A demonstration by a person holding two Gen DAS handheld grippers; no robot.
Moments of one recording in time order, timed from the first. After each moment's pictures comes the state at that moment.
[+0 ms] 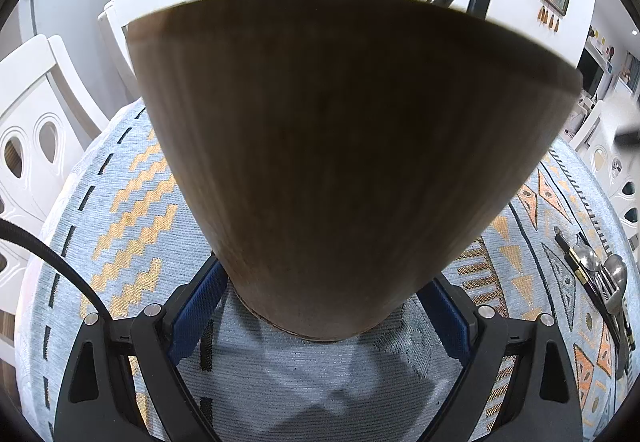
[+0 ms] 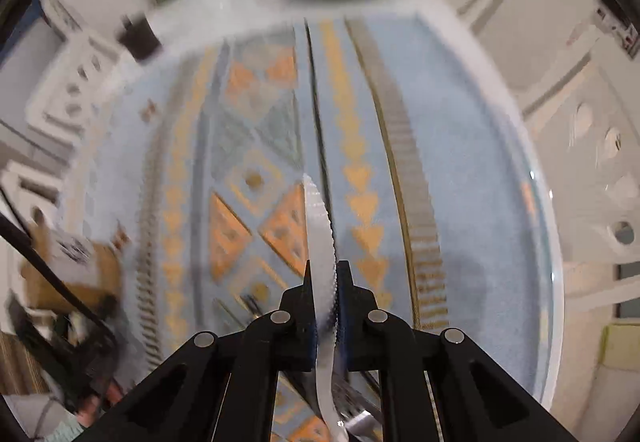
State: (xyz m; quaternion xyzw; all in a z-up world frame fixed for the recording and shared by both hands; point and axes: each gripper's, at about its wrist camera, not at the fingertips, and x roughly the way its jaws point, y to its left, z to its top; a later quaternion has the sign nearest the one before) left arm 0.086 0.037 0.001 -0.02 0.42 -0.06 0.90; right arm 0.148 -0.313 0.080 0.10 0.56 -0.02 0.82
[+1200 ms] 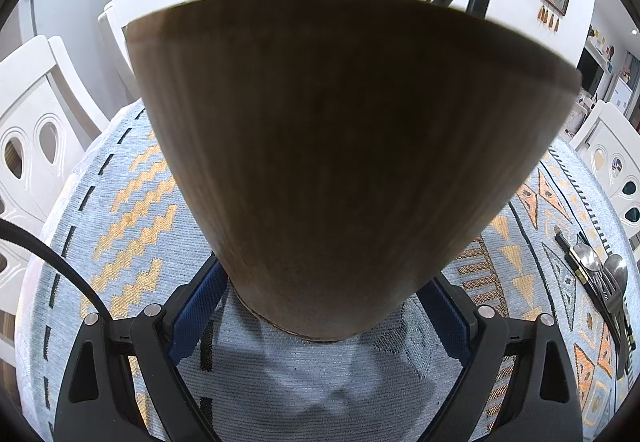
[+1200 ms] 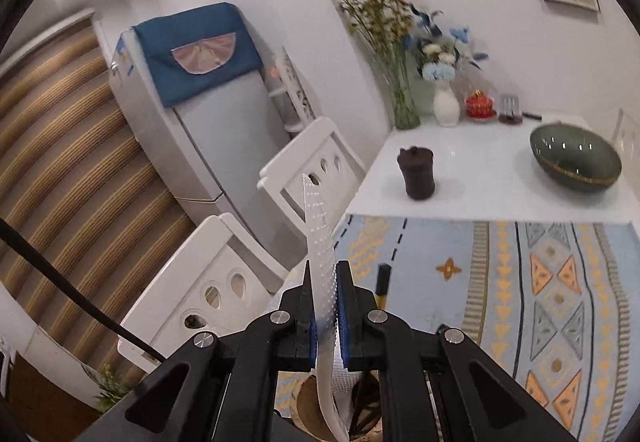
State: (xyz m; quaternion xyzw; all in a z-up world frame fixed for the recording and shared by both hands) left arm 0.086 0.037 0.001 -0.02 0.42 -0.06 0.90; right arm 0.174 -0.068 0.167 0.11 0.33 0.25 0.90
